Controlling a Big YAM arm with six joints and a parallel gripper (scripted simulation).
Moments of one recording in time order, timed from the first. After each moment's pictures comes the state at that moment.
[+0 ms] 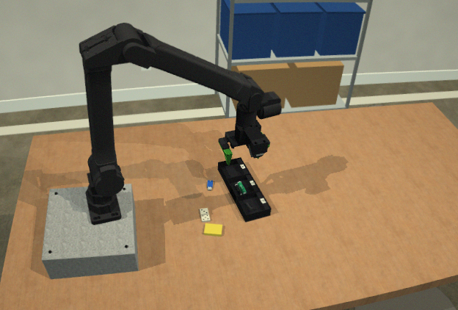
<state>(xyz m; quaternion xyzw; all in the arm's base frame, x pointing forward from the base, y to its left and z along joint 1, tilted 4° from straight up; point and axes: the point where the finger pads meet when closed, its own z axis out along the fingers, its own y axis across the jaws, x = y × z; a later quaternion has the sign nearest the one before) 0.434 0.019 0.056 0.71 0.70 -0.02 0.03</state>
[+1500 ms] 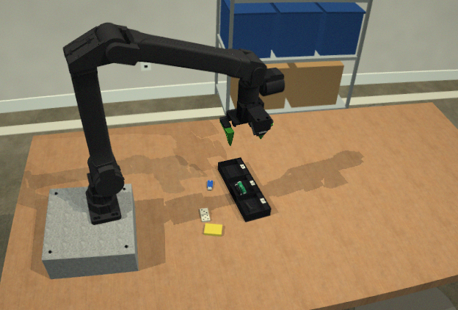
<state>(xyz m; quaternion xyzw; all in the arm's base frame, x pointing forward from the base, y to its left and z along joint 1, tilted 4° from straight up) 0.434 0.025 0.132 0.71 0.70 -0.01 0.04</state>
